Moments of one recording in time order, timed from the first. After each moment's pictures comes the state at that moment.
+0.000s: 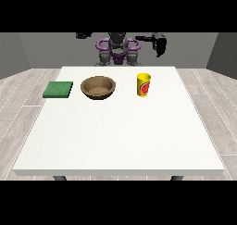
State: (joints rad) left arm -0.40 0.18 0.19 -1.53 0.14 -0.03 -0.10; right arm -0.48 -0.07 0.26 -1.84 -0.01 -0.27 0.30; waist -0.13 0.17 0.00
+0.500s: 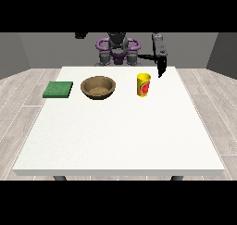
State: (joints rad) left arm -0.36 0.18 0.23 -1.19 0.10 -0.09 -0.43; right arm -0.44 -0.10 0.19 -1.92 -0.03 -0.21 0.30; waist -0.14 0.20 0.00
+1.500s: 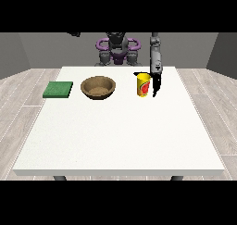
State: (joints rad) left arm -0.51 0.22 0.32 -0.68 0.10 -0.08 -0.79; right arm -0.34 -0.23 -0.04 -2.09 -0.24 -0.01 0.33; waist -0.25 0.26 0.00
